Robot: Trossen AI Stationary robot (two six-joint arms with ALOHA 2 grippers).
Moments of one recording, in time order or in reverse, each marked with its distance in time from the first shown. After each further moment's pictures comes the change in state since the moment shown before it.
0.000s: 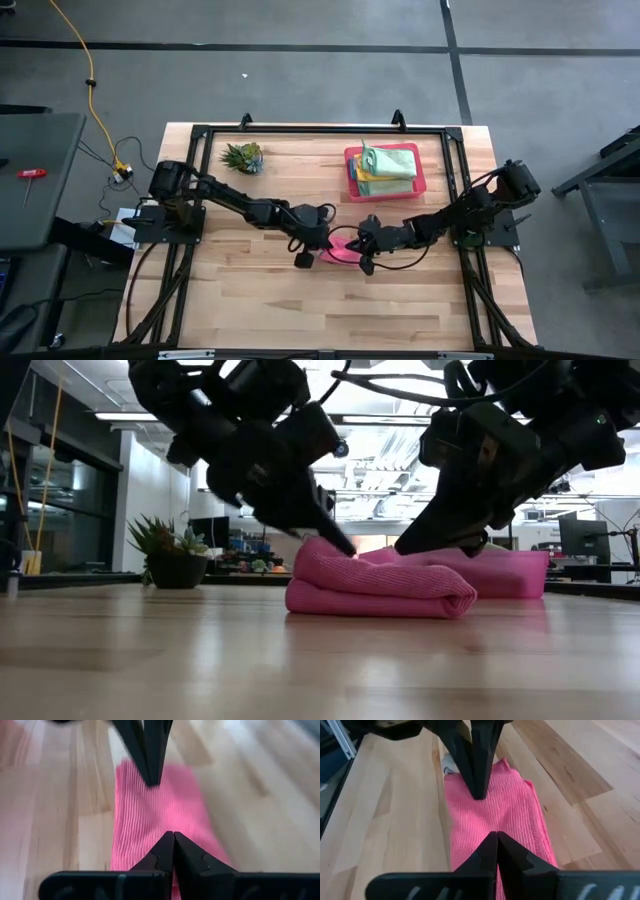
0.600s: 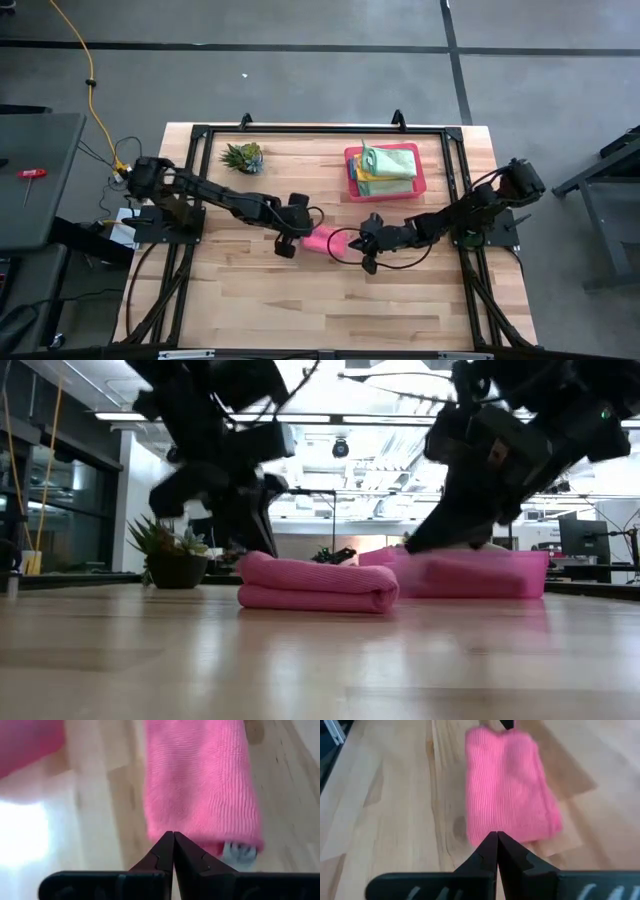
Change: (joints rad) left arm -0.008 -0.171 0.000 -0.510 -0.318 0.175; right arm 0.000 -0.043 0.000 -0.091 0.011 -0.042
